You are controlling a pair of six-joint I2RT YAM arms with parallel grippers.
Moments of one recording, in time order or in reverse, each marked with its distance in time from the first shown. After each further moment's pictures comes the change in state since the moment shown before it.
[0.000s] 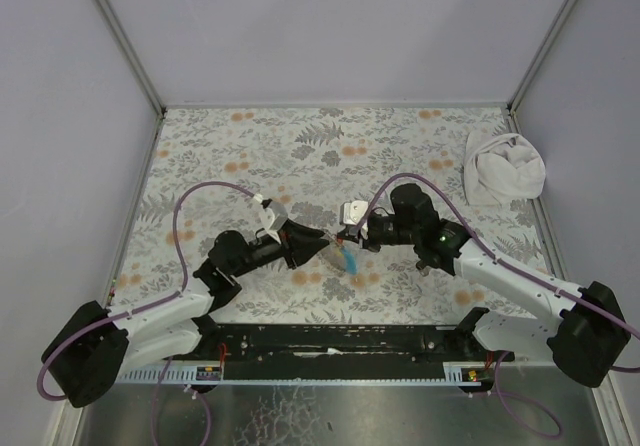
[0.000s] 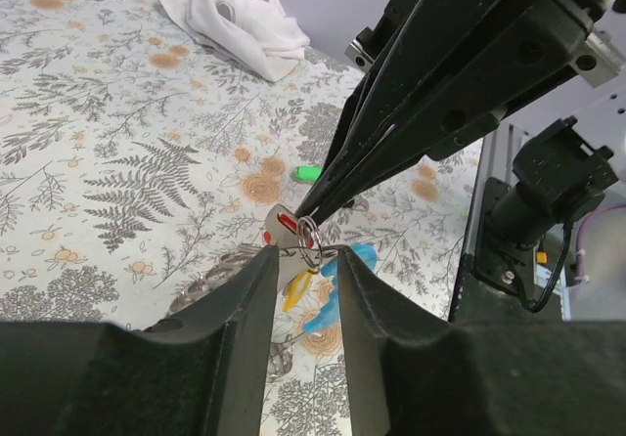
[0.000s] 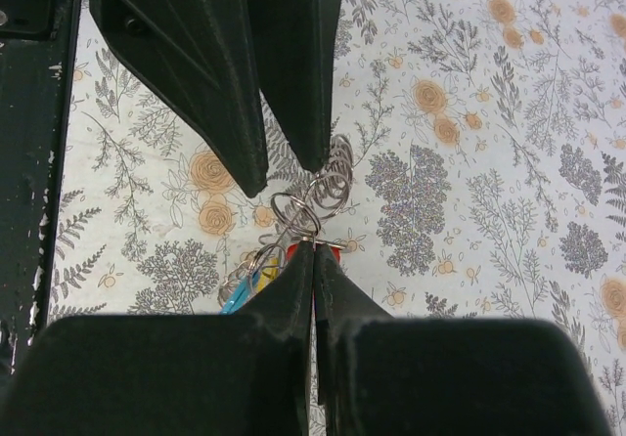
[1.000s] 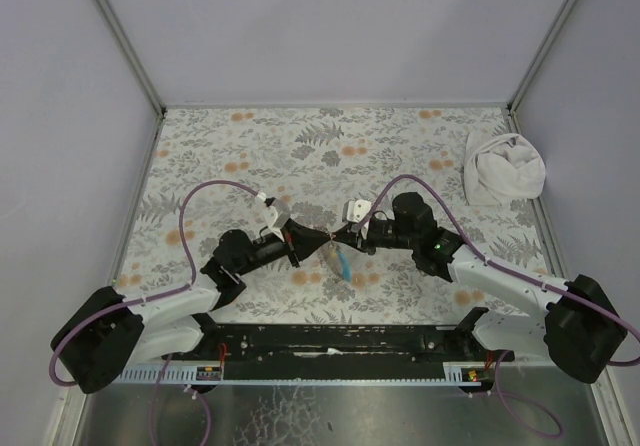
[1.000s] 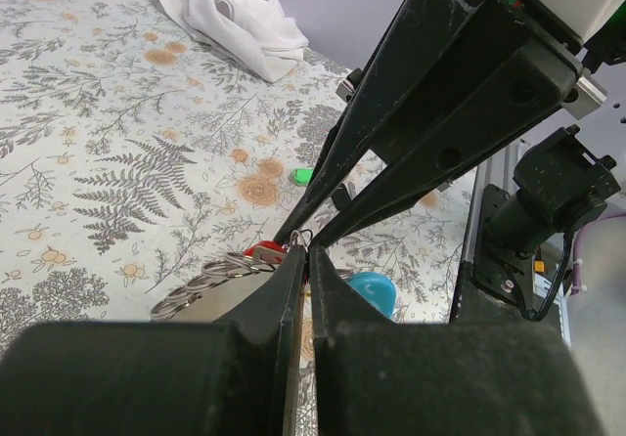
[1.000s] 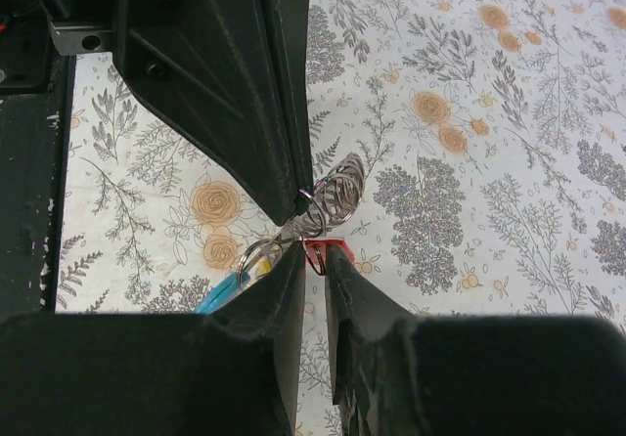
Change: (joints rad) left arm 0.003 0.105 0.013 0.084 0.000 -0.030; right arm -0.004 0.030 -0.125 0.266 0.001 0.155
